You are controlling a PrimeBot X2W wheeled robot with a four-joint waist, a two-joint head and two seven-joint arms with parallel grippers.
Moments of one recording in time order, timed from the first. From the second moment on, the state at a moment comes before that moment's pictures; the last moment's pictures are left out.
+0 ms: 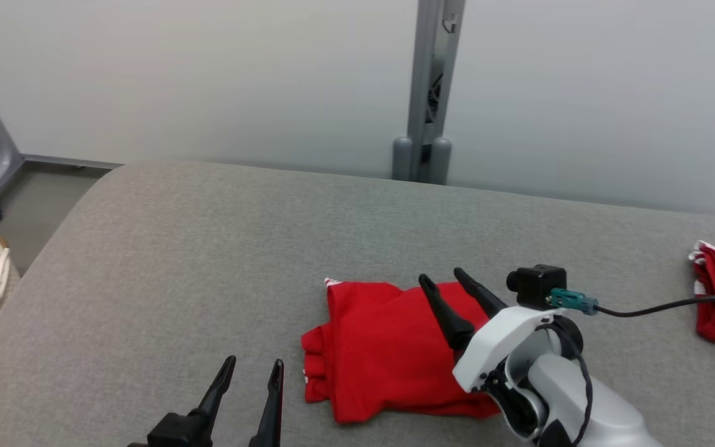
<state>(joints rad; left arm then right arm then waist) 0.10 0.15 -0.39 0.10 -0.38 0.14 -0.22 -0.57 -0.05 0.76 0.83 0.85 0.13 -0.26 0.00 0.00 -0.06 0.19</state>
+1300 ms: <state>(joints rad) 0.22 0.08 -0.20 0.03 -0.26 0.13 -0.26 0.13 -0.11 0.18 0.13 0.24 0.13 -0.26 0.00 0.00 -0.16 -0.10</state>
